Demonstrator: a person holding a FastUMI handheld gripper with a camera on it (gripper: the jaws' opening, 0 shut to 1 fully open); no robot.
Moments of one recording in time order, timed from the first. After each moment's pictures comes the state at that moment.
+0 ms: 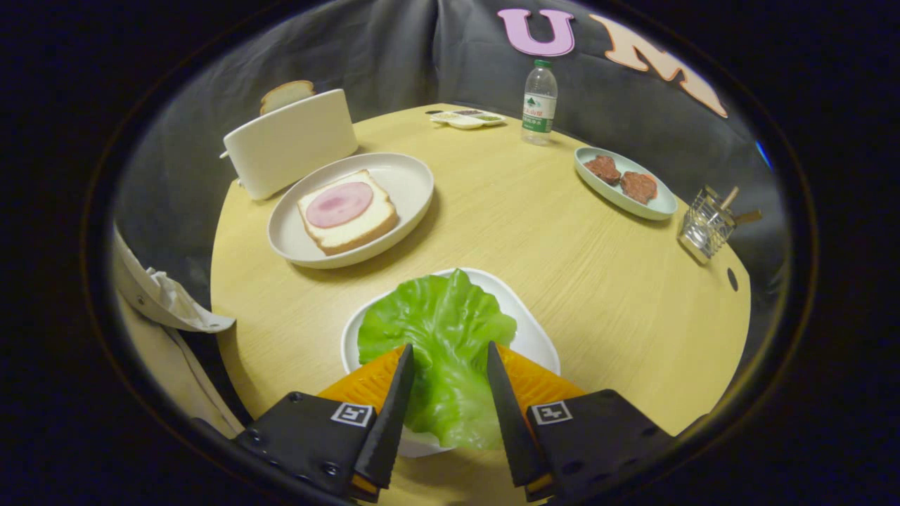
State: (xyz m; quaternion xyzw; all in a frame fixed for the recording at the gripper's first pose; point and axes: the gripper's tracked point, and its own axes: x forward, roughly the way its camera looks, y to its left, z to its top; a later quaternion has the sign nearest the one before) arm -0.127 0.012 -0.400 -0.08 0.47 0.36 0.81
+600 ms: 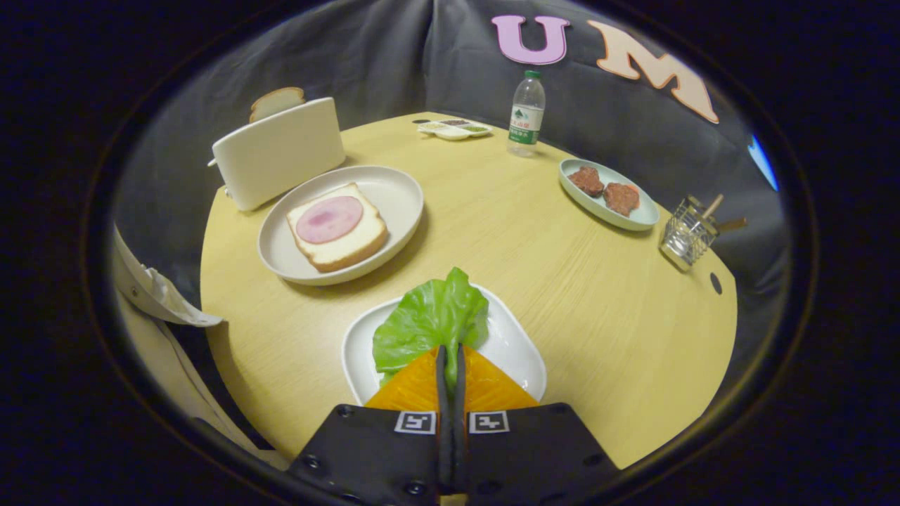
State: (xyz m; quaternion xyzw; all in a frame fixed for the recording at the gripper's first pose) arm -0.114 0.013 -0.381 -0.09 0.44 0.32 0.83
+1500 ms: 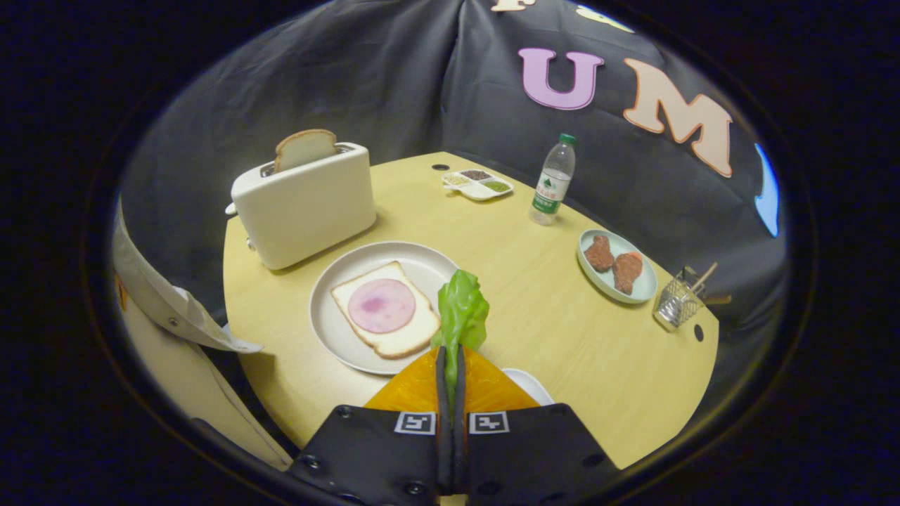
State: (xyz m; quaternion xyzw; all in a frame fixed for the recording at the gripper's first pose) arm -0.100 0.103 -0.292 -0.10 0.39 0.33 0.86
